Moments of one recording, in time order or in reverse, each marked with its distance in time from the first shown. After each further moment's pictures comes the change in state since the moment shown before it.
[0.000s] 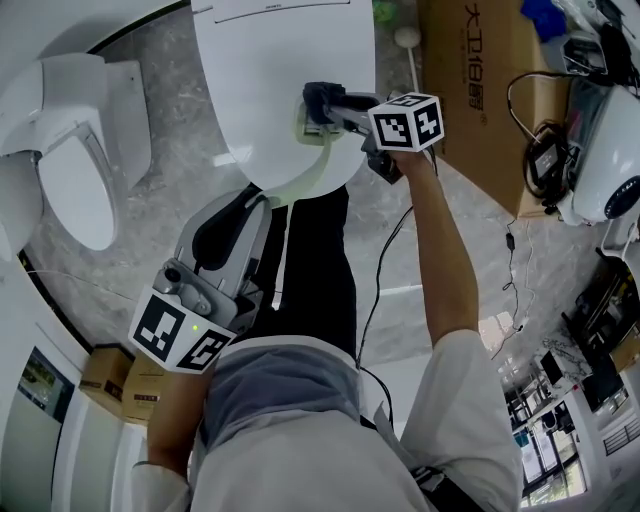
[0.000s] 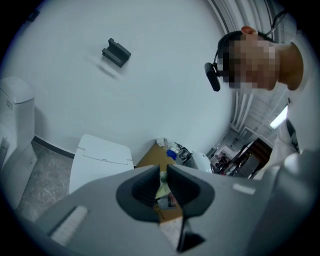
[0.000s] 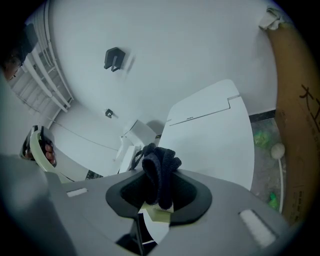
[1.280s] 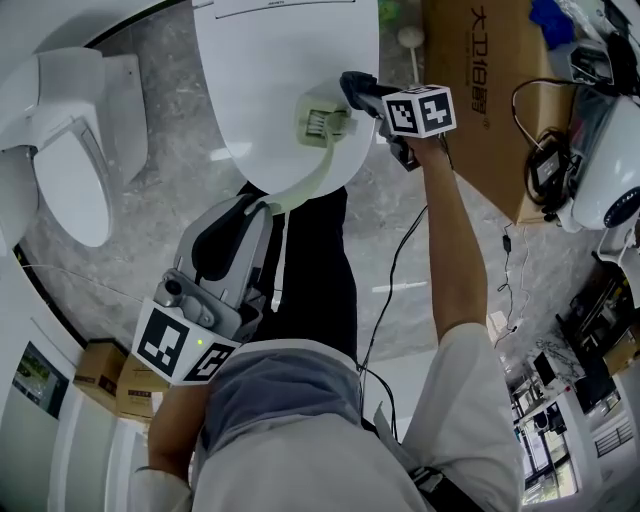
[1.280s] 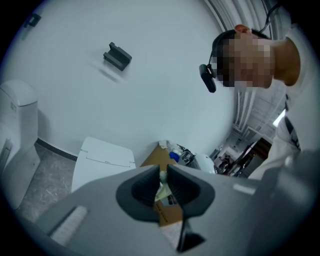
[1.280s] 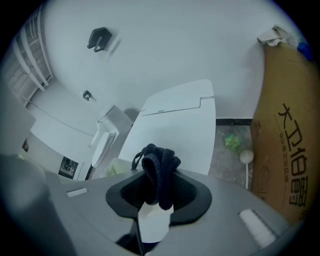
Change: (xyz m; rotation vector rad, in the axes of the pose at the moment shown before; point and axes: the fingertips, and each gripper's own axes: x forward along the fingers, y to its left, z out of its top) left arm 0.000 0.004 0.001 0.006 -0.033 0.034; right arm -0.015 -0.084 -0.010 -0.048 0.135 -0.276
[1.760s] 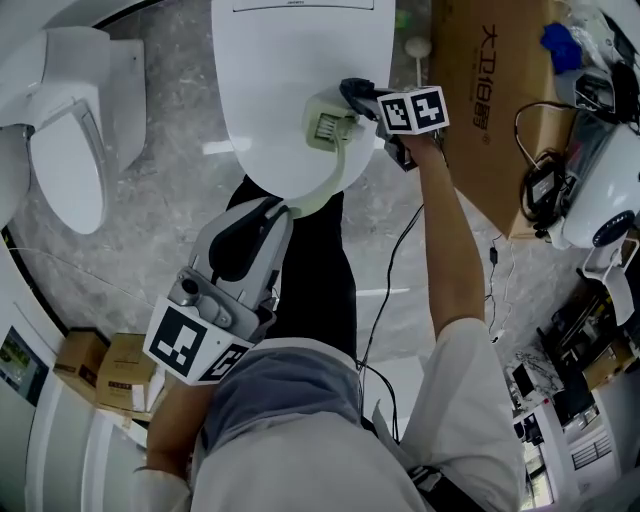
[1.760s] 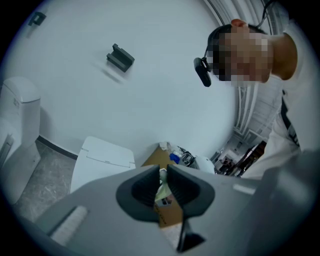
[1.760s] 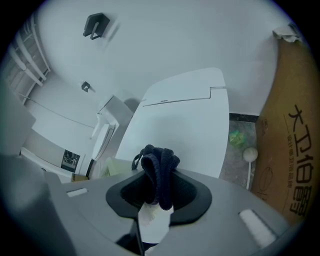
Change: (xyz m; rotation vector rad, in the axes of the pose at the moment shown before) left arm -0.004 0.000 -0.003 -0.021 -0.028 0.008; right arm 0.031 0.007 -0.002 -0.033 0.115 0.008
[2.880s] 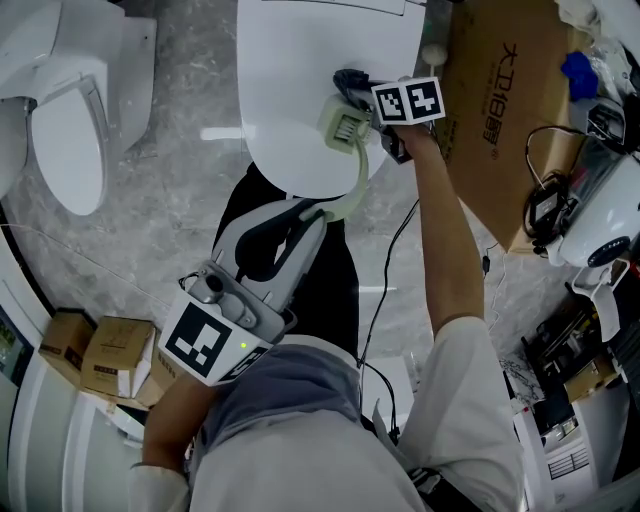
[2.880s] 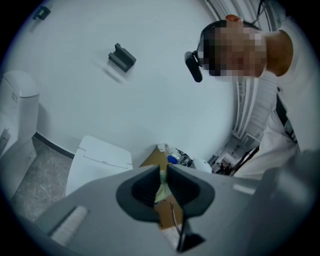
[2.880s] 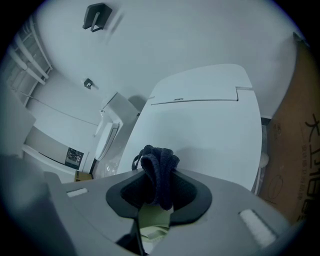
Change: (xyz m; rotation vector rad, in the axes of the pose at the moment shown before) left arm 0.001 0.005 0.005 -0.019 -0.029 -0.033; right arm 0.042 0.038 0.036 -0.029 0.034 0.041
